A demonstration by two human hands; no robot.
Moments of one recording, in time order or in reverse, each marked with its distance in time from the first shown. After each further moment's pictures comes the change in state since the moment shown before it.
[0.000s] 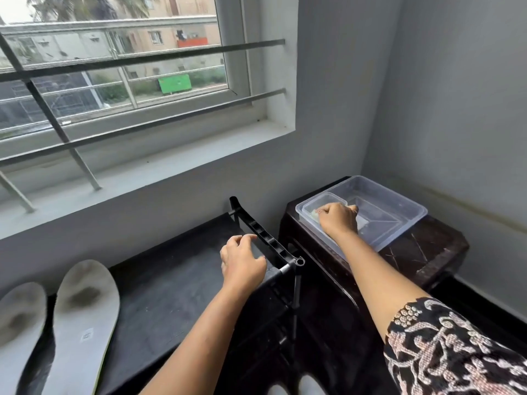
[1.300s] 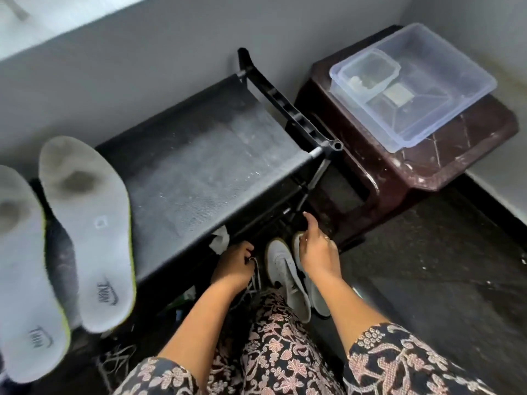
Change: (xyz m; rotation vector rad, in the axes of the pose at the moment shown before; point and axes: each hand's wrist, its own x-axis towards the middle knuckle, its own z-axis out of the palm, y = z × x) left_hand -0.107 -0.196 0.028 0.131 -0.555 -0.261; right_hand -0.263 0.076 0.130 -0.239 -0.227 -0.092
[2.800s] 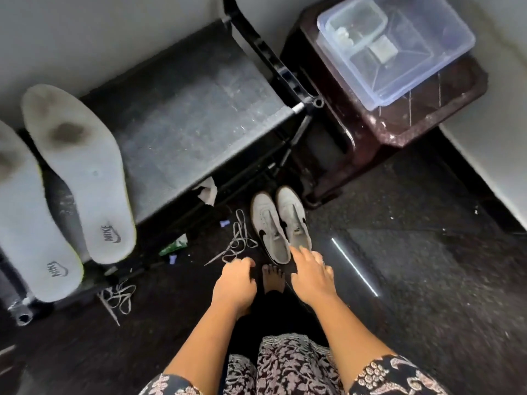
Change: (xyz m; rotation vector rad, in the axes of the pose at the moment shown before) left_hand -0.124 -0.009 0.051 0.196 -0.274 -0.043; right_hand -0.143 0.013 -0.048 -0.190 -0.661 0.236
